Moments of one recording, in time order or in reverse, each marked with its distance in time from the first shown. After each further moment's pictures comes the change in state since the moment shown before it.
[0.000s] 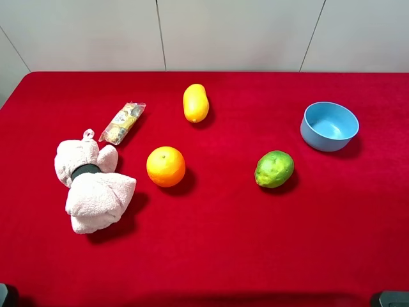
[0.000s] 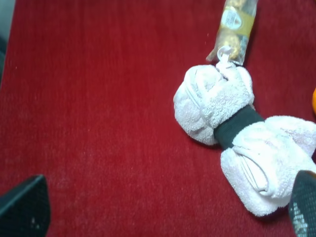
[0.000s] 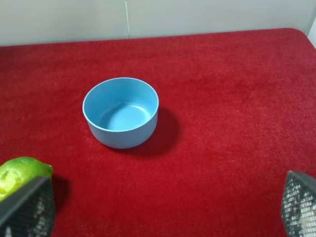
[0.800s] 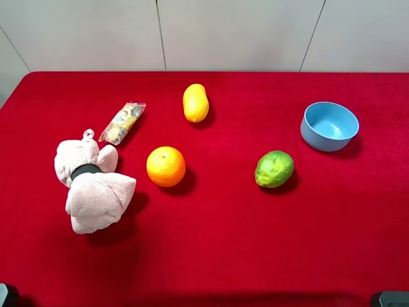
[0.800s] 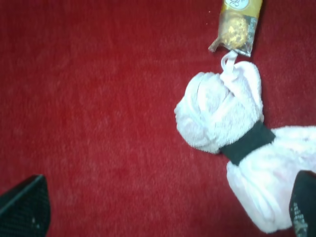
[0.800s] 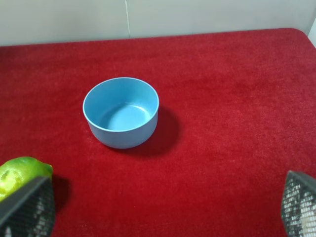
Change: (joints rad) left arm 0.000 0.633 -0.301 -0.020 -0.038 0.081; right arm 0.000 0.000 0.000 0.001 0.000 0.000
